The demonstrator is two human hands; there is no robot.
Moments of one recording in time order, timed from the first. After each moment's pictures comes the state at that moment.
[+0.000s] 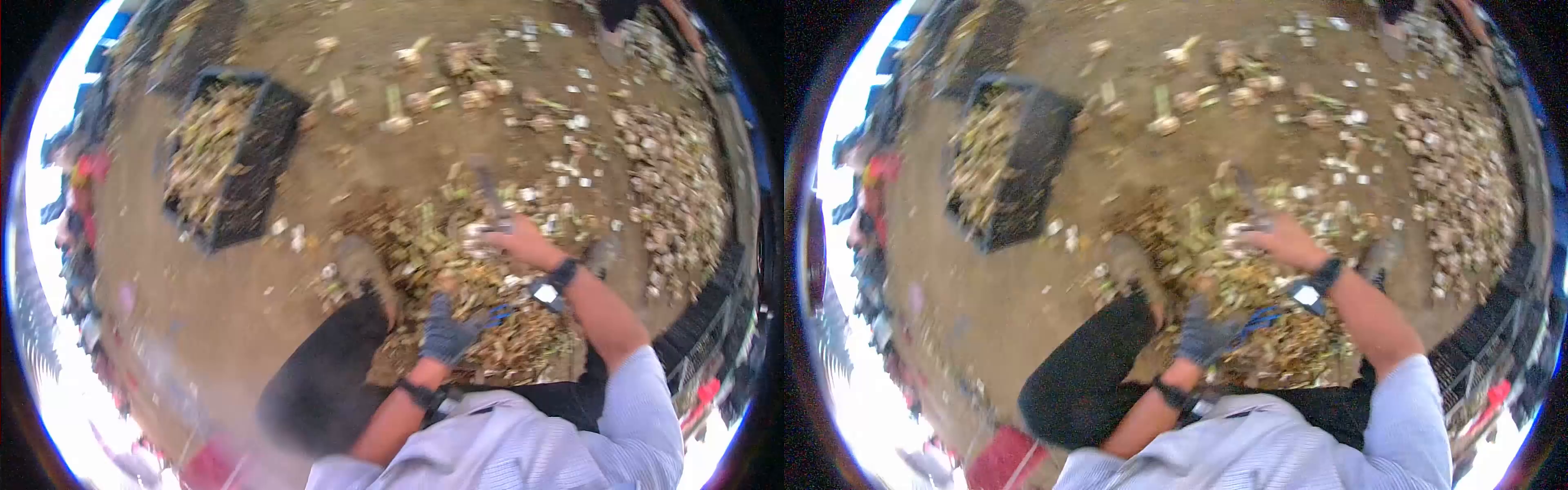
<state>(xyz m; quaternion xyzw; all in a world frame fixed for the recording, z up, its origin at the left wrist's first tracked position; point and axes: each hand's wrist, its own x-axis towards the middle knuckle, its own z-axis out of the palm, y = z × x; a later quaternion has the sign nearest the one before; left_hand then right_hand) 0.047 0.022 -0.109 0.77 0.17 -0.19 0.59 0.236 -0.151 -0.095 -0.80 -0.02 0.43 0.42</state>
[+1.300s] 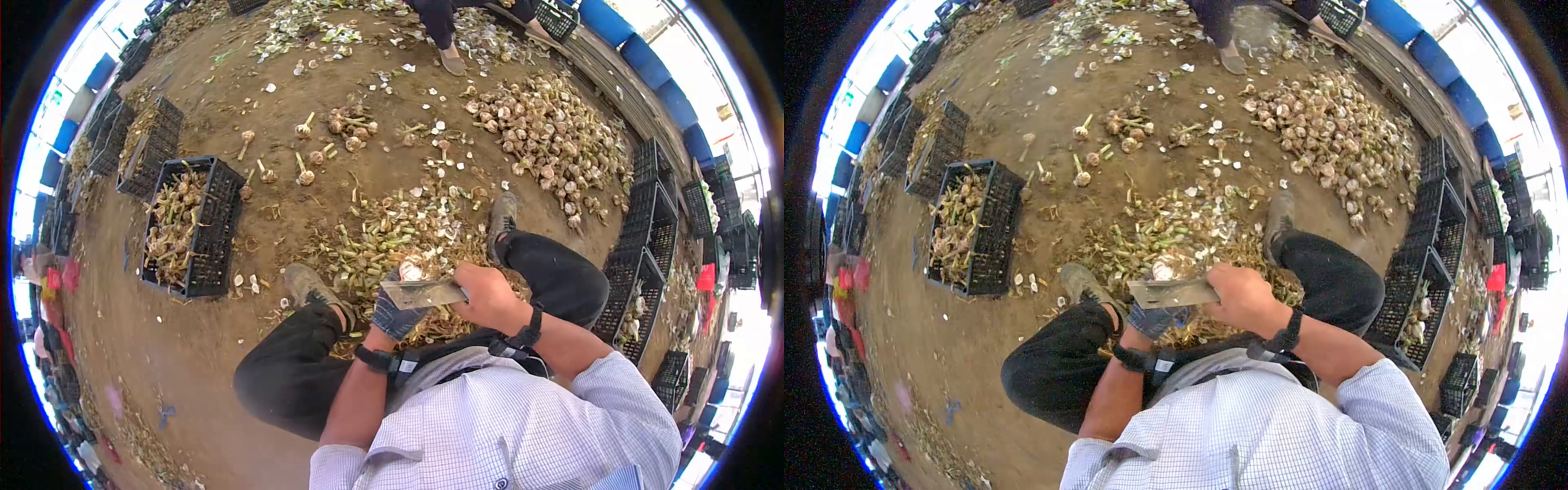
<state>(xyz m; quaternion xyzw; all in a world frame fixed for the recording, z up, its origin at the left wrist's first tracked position) 0.007 0.018 -0.031 0.69 -0.13 -0.23 0.68 -0.020 -0.184 0.080 -0.95 -0.14 0.07 0.28</state>
